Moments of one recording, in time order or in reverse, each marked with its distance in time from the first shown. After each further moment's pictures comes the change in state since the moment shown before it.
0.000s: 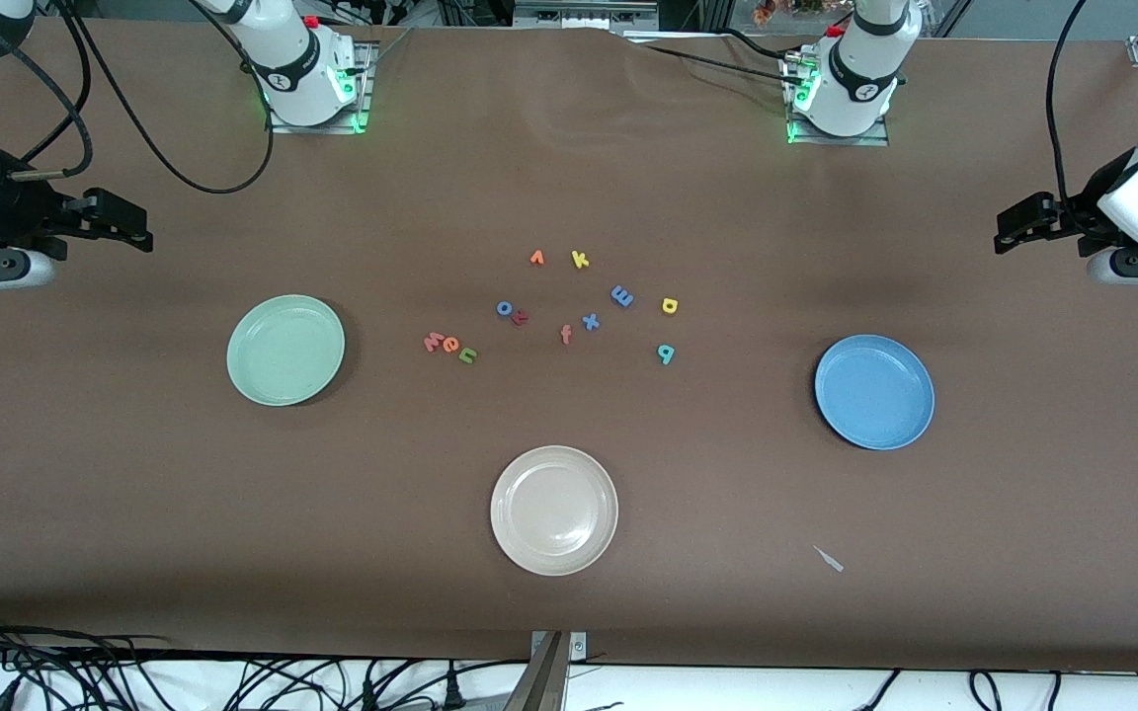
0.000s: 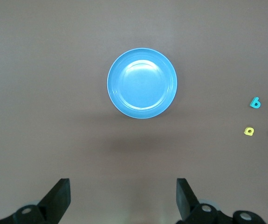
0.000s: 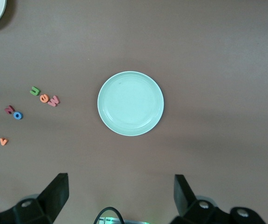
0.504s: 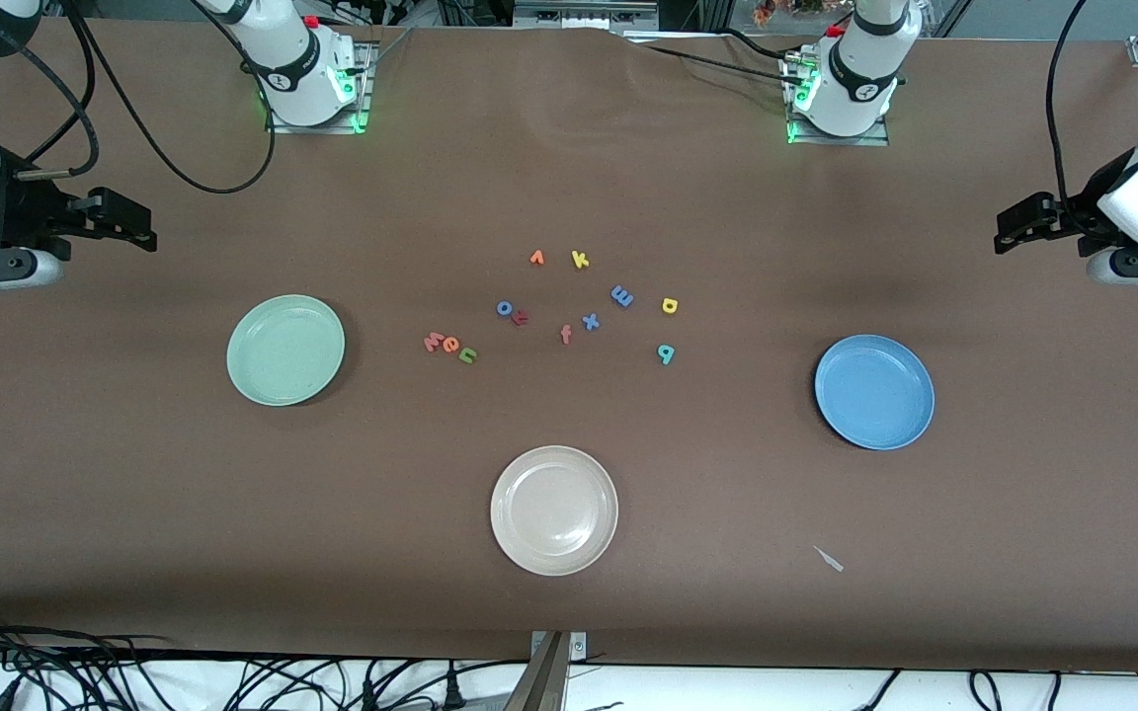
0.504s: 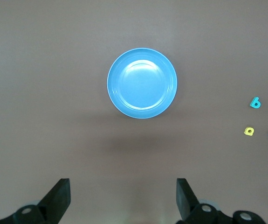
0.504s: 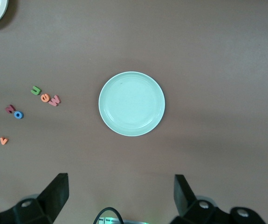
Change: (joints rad) left arm 0.000 0.000 0.000 0.000 0.000 0.000 0.000; right arm 0.010 0.000 0.000 0.000 -0.002 0.003 0.000
